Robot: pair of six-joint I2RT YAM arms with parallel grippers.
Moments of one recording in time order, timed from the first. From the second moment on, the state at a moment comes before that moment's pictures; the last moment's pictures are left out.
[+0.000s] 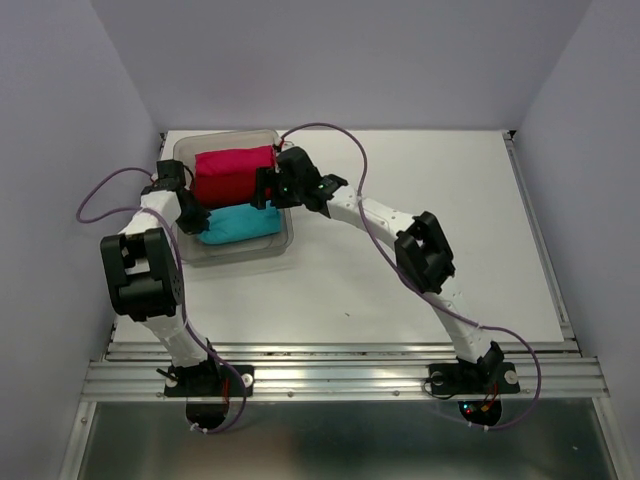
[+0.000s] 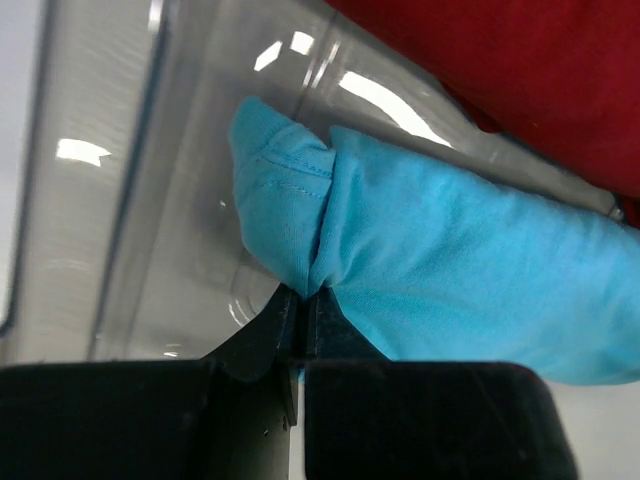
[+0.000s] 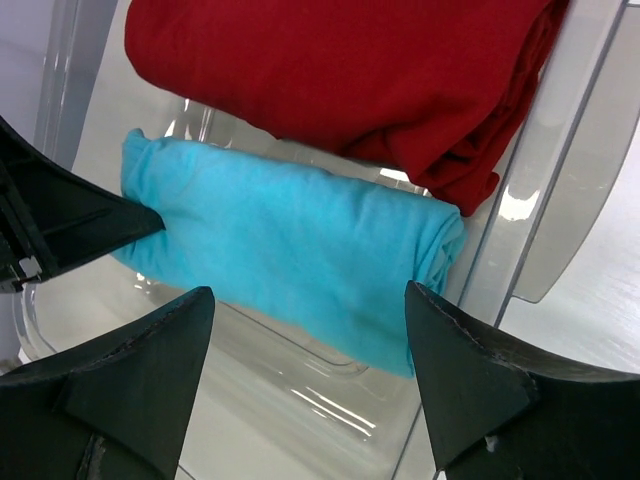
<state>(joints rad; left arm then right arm) 0.18 1.74 1.22 -0.58 0.02 -0.45 0.80 2.38 2.14 -0.31 -0.06 0.57</state>
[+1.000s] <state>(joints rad) 0.02 1.47 1.42 -0.73 -0.14 -0.44 0.79 1.98 1.82 -0.39 0.32 0.47</state>
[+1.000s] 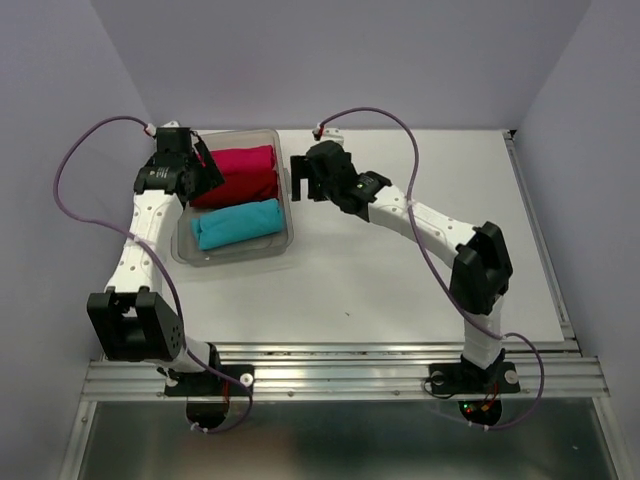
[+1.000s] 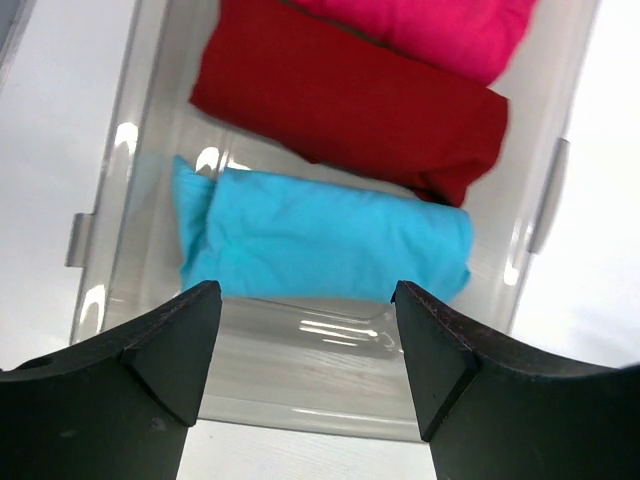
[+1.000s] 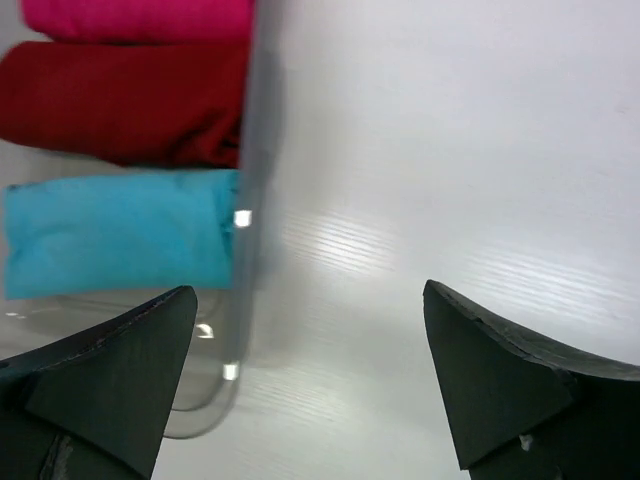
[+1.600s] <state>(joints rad) -0.35 1.22 1.30 -0.57 -0.08 -0.42 0.76 1.39 1.05 -0.60 0.70 0.67</state>
